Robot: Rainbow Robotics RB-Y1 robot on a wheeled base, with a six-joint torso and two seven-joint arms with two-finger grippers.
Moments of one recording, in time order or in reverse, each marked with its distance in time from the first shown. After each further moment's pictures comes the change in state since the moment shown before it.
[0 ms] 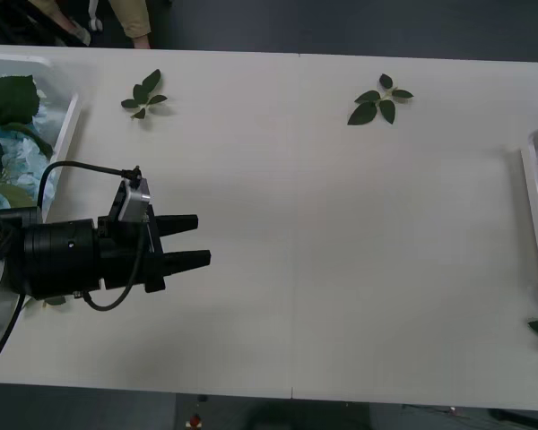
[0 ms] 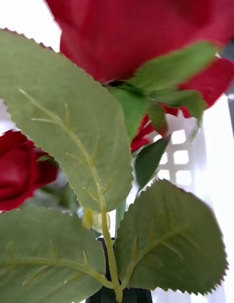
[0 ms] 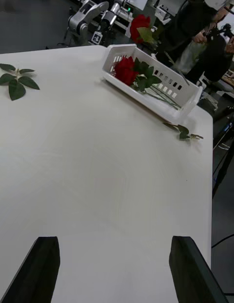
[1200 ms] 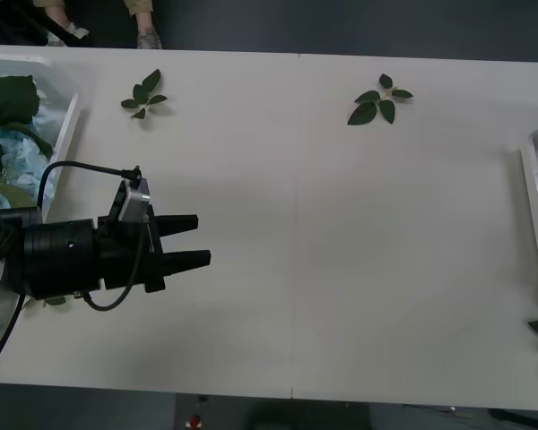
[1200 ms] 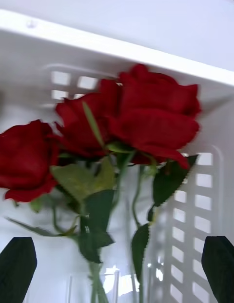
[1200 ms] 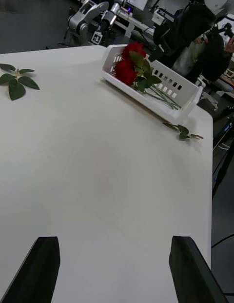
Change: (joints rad) right arm 0.000 0.000 0.000 0.062 -0.188 -0.058 0.311; left arm 0.000 0.000 0.000 0.000 0.000 0.000 0.000
